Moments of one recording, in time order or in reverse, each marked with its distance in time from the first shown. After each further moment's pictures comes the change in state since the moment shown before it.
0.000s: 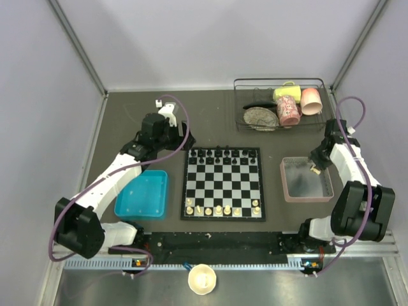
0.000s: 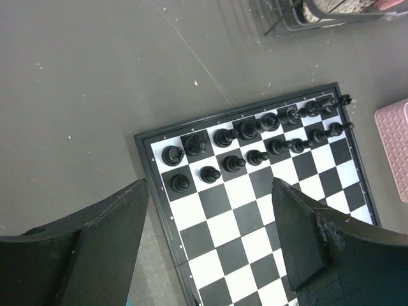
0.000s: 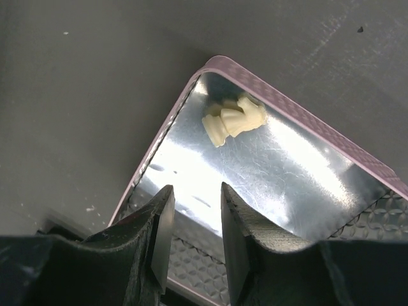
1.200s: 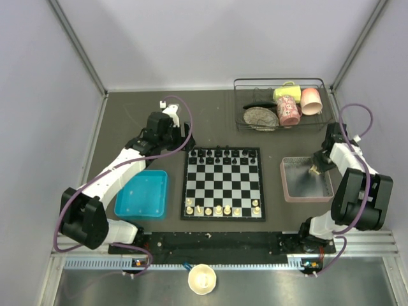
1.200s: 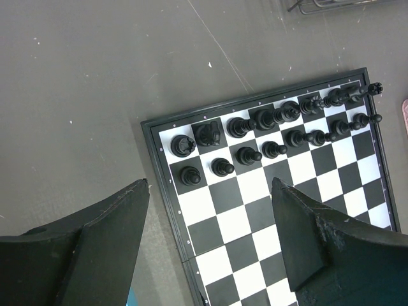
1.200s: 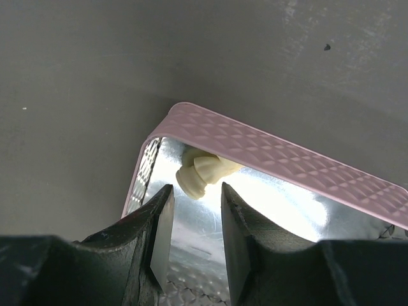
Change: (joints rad) left arm 0.000 0.090 0.032 -0.051 -0.020 0.008; right arm -0.053 0.116 -0.041 0.100 0.072 0.154
